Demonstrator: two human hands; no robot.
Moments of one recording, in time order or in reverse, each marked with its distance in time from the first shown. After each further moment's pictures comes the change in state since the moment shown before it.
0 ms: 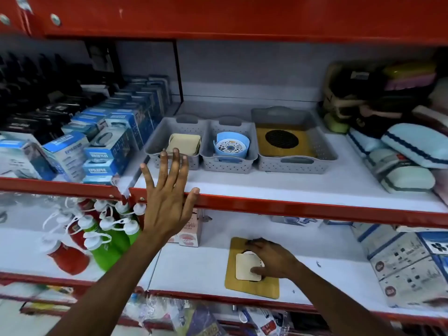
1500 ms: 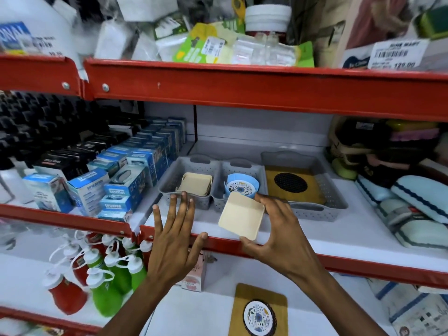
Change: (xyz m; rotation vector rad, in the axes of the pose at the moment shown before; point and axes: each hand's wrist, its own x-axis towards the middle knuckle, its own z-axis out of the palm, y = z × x) left_hand -0.010 -0.003 0.004 0.015 -0.016 -0.035; right_hand -0.041 -0.102 -0.225 0.314 0.767 0.059
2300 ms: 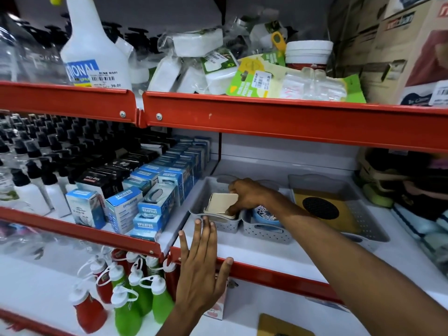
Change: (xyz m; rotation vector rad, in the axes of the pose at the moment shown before) left_hand -0.005 0.001 -0.007 -0.112 0.039 -0.080; right_hand 0.210 -0.046 0.060 -0.278 -0.557 -0.058
